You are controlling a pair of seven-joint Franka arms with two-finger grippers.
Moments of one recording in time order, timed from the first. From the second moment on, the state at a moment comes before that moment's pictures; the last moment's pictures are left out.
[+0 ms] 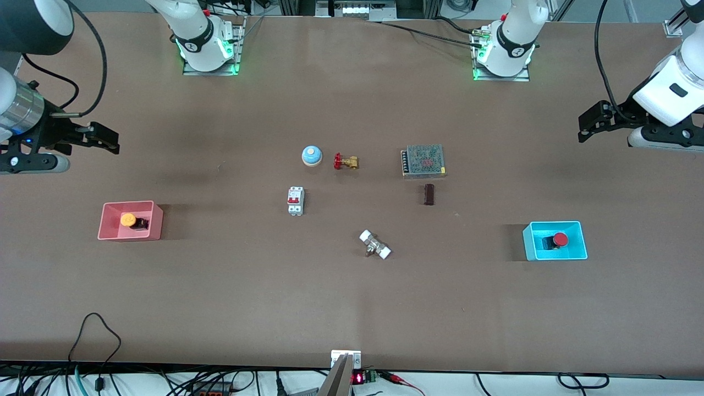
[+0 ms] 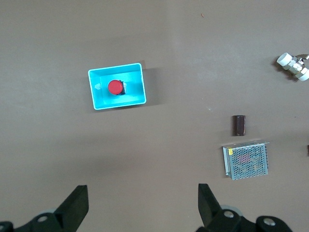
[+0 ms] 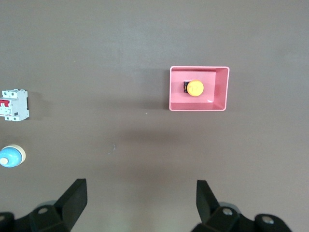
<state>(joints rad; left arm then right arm) -0.01 -0.04 -0.05 -1.69 0.00 1.65 0.03 -0.03 0.09 0.07 -1.60 -0.06 1.60 -0.01</state>
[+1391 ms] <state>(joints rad) 0.11 0.69 -0.03 -1.46 0.00 2.03 0.03 -0.17 0.33 0.07 -1.82 -0.13 2.14 -0.03</state>
